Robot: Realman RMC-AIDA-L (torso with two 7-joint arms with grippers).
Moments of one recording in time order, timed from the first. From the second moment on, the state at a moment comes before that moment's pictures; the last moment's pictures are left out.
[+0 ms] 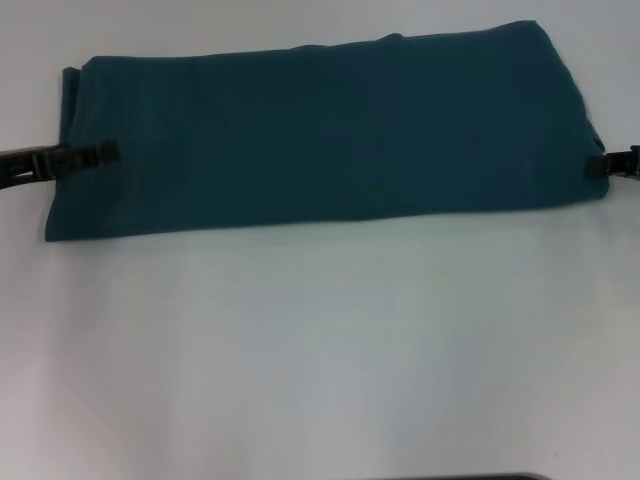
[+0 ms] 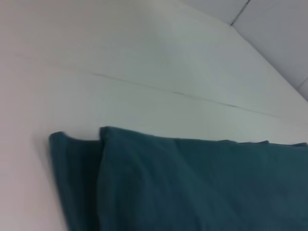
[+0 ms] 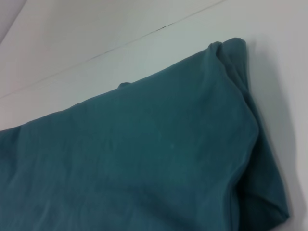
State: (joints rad) left arm -0.44 -2.10 -2.59 -0.85 -0.93 1.32 -1.99; right arm 0.49 1.95 -0.48 -0.61 -2.32 -1.30 2.06
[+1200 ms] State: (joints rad) left arm -0.44 -2.06 -2.58 -0.84 -0.78 1.34 -2.14; right arm 0.50 1.96 -0.48 -0.61 -2.32 -1.30 2.06
